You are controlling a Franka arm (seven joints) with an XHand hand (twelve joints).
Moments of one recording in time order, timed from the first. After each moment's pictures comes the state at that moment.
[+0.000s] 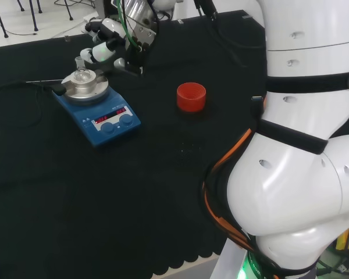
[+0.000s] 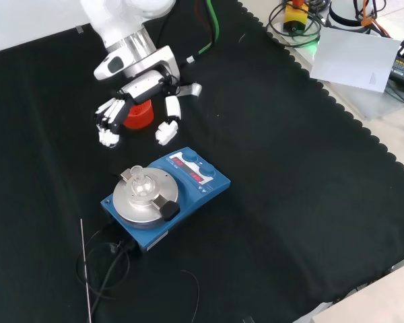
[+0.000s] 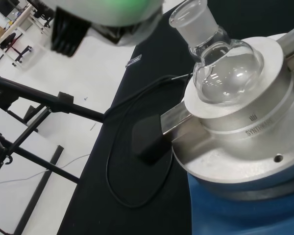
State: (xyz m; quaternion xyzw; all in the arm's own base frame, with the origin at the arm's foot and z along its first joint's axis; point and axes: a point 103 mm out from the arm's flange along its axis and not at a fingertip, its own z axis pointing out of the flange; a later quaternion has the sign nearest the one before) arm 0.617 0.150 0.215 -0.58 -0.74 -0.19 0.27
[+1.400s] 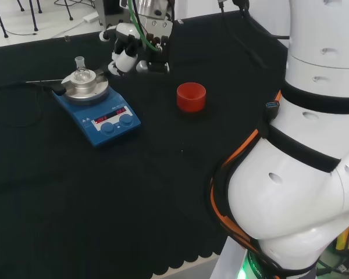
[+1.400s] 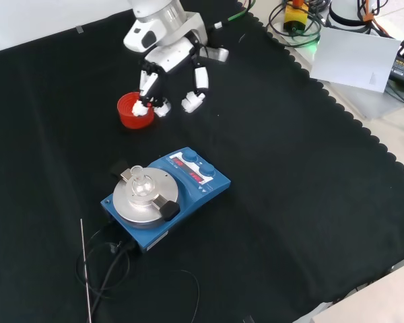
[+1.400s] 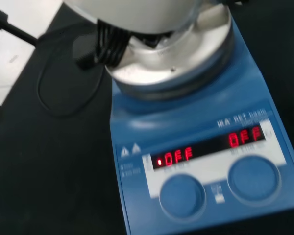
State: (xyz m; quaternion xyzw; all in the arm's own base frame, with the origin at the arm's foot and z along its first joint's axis) arm 0.527 0.109 0.242 -0.62 -0.75 -0.03 0.21
